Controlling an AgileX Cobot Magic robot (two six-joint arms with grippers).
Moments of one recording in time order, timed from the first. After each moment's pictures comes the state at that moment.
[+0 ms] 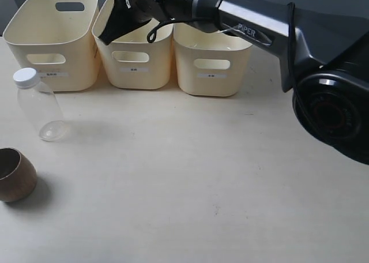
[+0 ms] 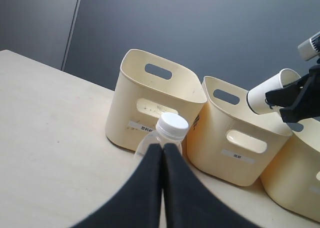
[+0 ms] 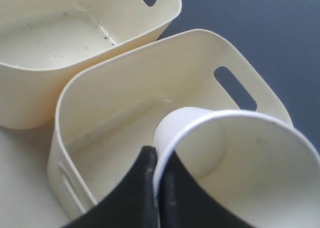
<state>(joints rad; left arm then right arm) 0.08 0.05 0.00 -0.49 0.08 0.09 0.72 2.33 -2.15 -0.42 0.53 -0.04</state>
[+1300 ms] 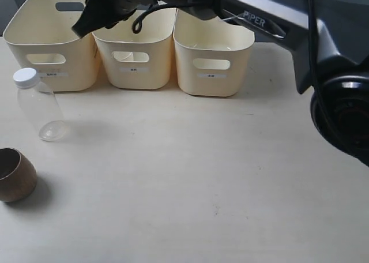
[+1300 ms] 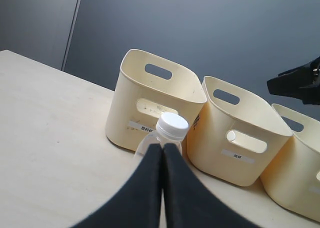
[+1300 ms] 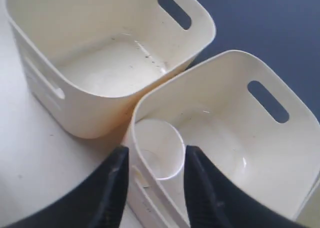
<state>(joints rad) 0.08 0.05 0.00 -0.49 0.08 0.09 0.80 2.25 -2.15 -0.30 0.63 -0.06</state>
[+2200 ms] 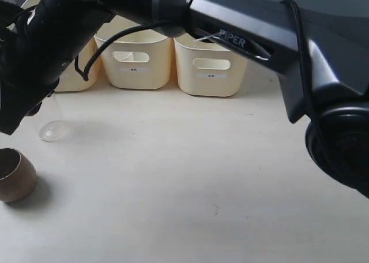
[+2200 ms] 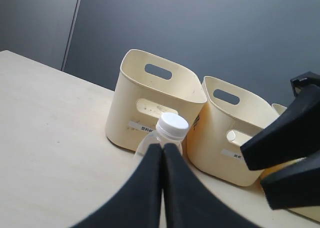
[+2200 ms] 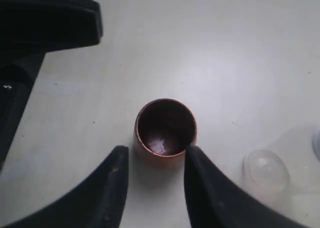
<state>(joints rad) 0.08 0.05 0.00 -0.49 0.08 0.09 0.93 2.23 -2.15 0.63 1.03 -0.95</state>
